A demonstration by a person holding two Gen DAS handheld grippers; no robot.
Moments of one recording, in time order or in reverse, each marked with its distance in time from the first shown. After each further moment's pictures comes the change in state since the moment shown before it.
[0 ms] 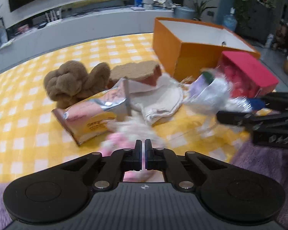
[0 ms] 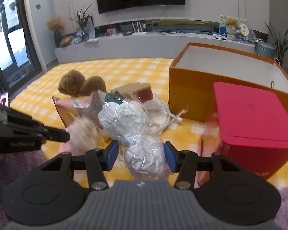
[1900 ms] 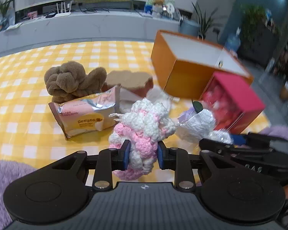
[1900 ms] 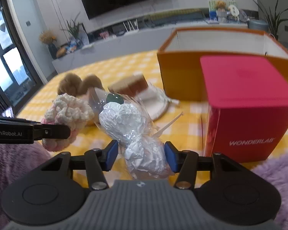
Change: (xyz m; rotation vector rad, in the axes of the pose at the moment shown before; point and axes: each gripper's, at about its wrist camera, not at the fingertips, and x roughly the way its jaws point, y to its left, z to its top) left arm -0.035 -0.004 0.001 -0.180 -0.050 -0.081; right arm -0.010 -0.018 -0.015 0.150 0.005 0.051
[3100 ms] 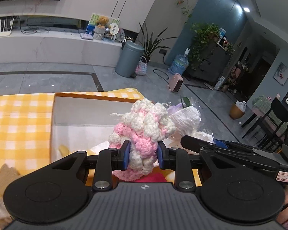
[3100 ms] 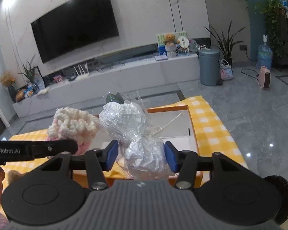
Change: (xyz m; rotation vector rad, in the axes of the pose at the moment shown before) left arm 0.119 -0.131 0.179 0.046 -0.092 -0.348; right arm -0.045 -0.154 0.180 0.105 -0.180 -0.257
